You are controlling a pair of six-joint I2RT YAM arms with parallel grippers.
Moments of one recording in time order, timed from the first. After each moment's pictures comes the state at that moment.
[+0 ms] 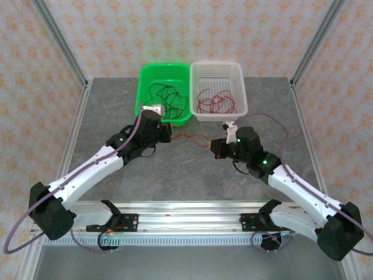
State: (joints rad) left arm -0.60 1.22 1.03 -0.45 -0.12 -0.61; right arm 0.59 0.96 0.68 -0.21 -0.21 0.52
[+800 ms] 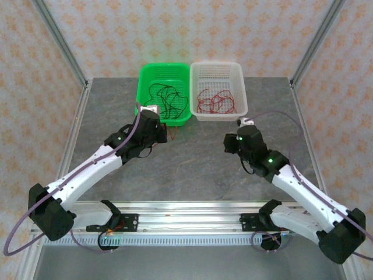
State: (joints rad) left arm -0.59 1.21 1.05 -0.54 -0.19 -0.59; right arm 0.59 0.98 0.79 -0.43 0.11 0.61
